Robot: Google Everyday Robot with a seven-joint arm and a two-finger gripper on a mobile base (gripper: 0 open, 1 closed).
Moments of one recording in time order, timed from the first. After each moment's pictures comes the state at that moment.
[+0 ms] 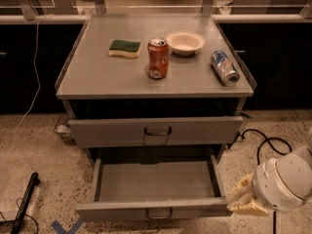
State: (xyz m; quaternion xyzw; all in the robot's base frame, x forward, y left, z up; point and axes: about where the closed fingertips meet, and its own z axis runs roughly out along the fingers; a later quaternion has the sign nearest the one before) arm 0.331 -0.197 0.709 -0.61 0.76 0.18 0.16
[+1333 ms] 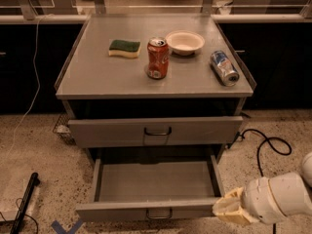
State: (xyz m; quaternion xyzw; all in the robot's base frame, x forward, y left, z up) arm 0.332 -0.181 0.643 -0.54 0.76 0.28 0.23
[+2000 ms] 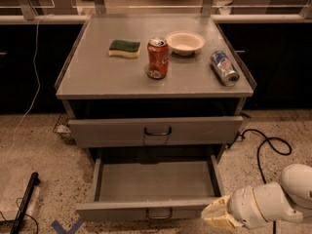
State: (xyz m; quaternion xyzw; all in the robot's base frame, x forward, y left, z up) arm 0.336 -0.159 0.583 -0.50 0.76 0.34 0.23
